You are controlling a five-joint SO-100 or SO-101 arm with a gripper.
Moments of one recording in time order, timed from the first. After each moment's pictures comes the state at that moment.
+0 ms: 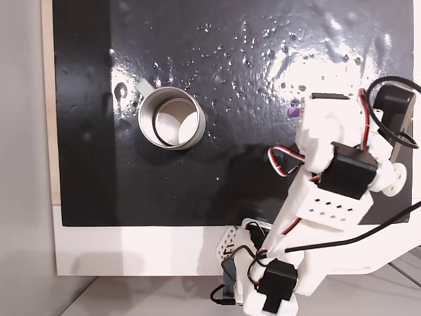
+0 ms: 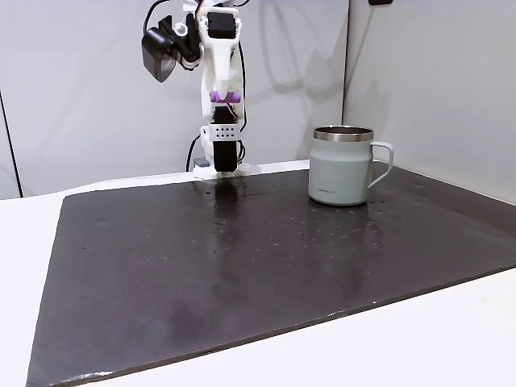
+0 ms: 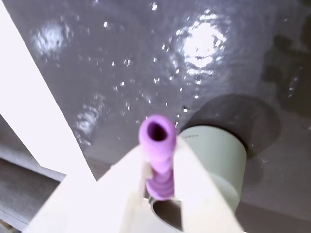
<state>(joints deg) 11.3 101.7 68.2 96.3 -14.4</state>
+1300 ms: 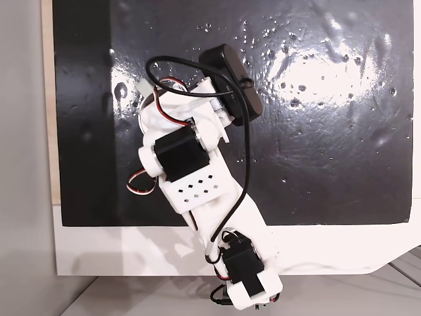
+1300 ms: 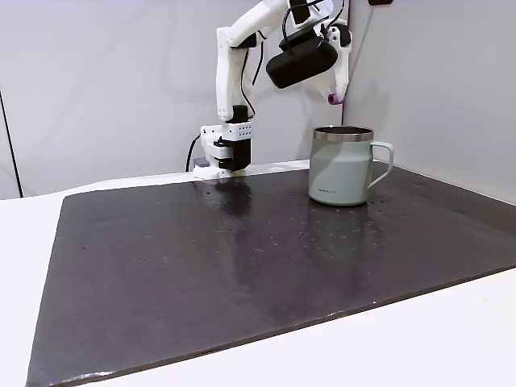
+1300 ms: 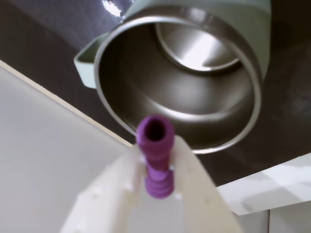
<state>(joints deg) -29.7 91.6 60.8 96.3 -8.5</state>
